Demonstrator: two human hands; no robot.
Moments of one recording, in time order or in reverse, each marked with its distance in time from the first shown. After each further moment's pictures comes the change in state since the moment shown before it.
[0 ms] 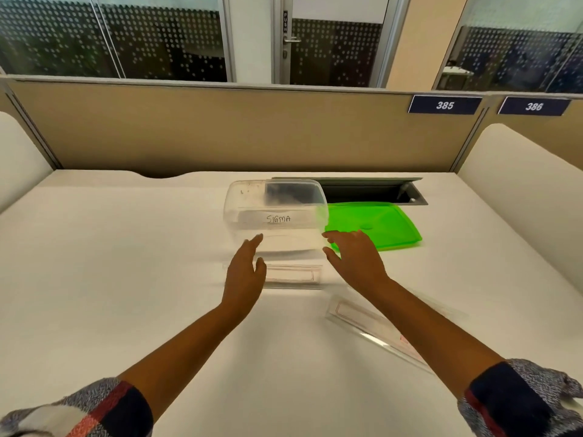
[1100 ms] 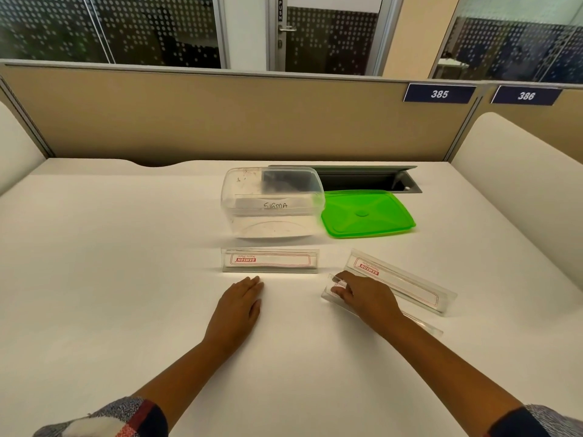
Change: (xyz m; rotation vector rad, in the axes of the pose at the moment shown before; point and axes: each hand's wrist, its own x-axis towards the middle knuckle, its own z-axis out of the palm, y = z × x) left_hand -0.054 -0.086 0.008 0.654 -0.259 0.251; right_hand -0.082 0.028 0.034 -0.099 -0.203 0.123
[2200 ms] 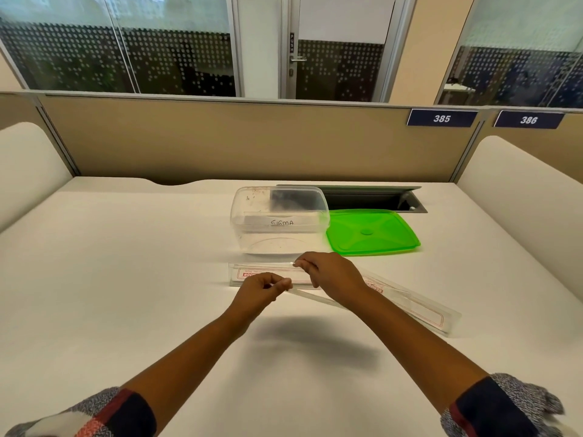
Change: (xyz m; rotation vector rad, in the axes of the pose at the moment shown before) left_hand 0.026 0.060 -0.073 -1.045 -0.085 -0.314; right_hand 0.045 -0.073 -0.051 0.272 -0.011 -0.196
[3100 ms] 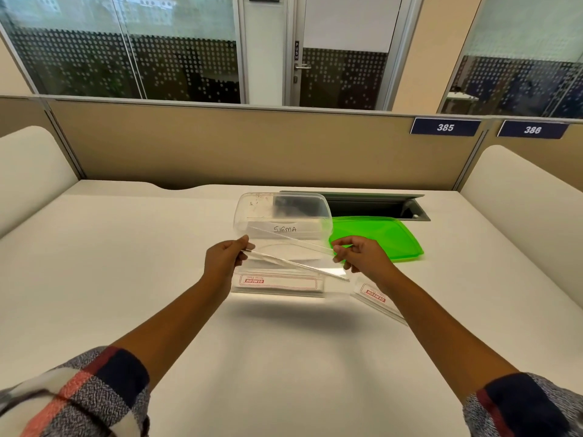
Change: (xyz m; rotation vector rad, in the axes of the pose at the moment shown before) left_hand 0.045 0.020 -0.057 -0.370 0.366 0.012; right_hand 0.015 0.045 -0.039 0.649 0.100 0.291
